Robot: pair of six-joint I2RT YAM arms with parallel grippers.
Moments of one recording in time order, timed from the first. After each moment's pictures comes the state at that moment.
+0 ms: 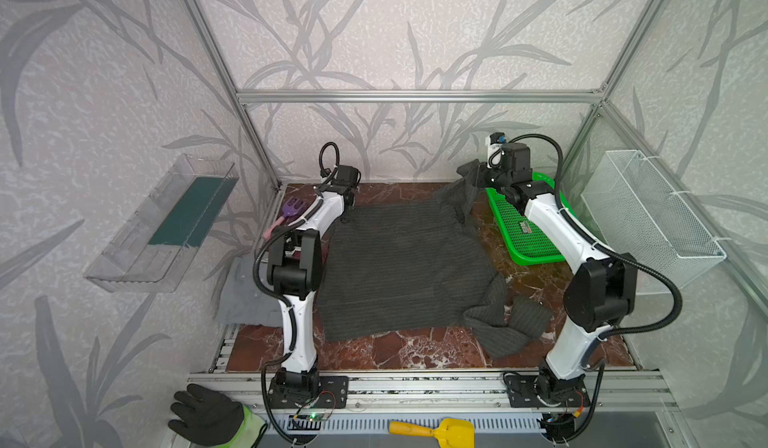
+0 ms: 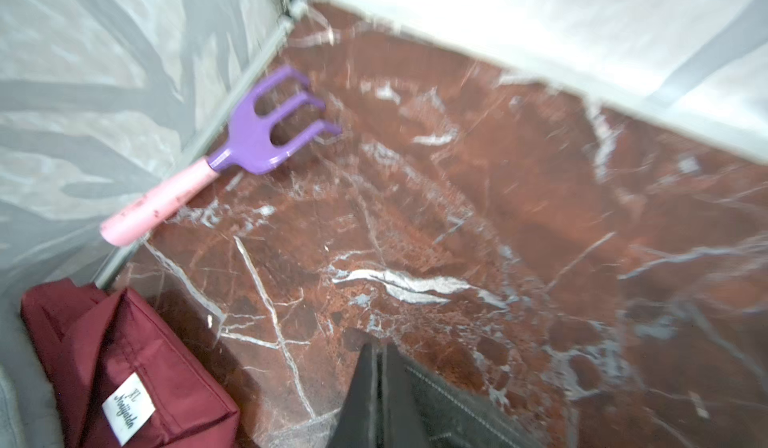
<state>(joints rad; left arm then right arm) -0.16 2.06 1.66 -0.53 -0.57 -0.49 0.23 1.78 1.62 -0.27 -0.07 0.21</state>
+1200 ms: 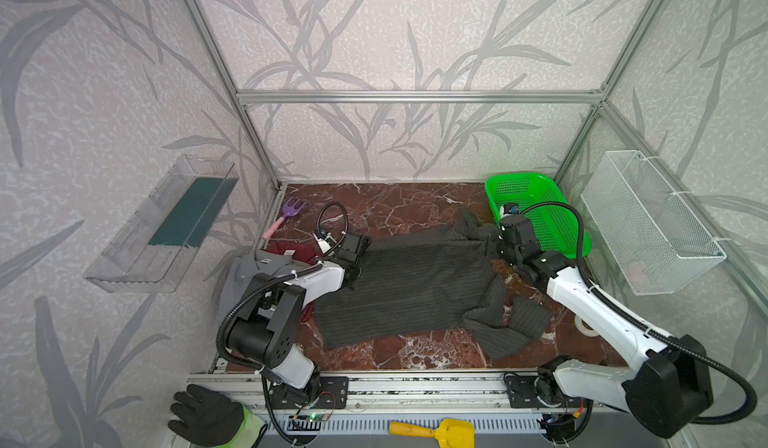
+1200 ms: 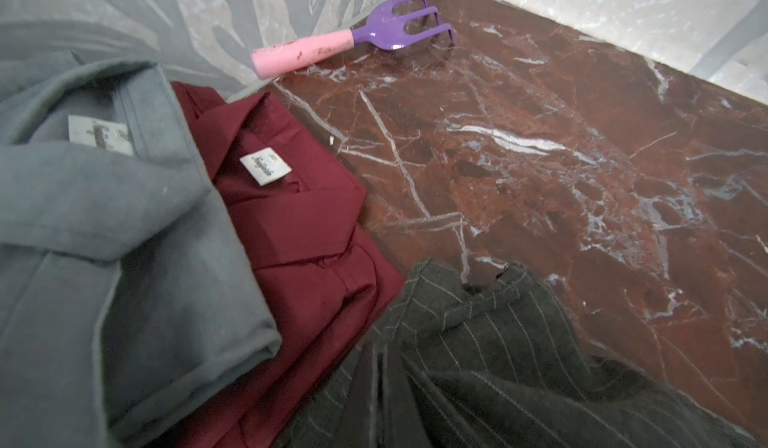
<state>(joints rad) -0.35 1.58 0.76 -0.14 -0.82 -0.85 0.42 1.21 0.89 -0.39 0.30 0.37</state>
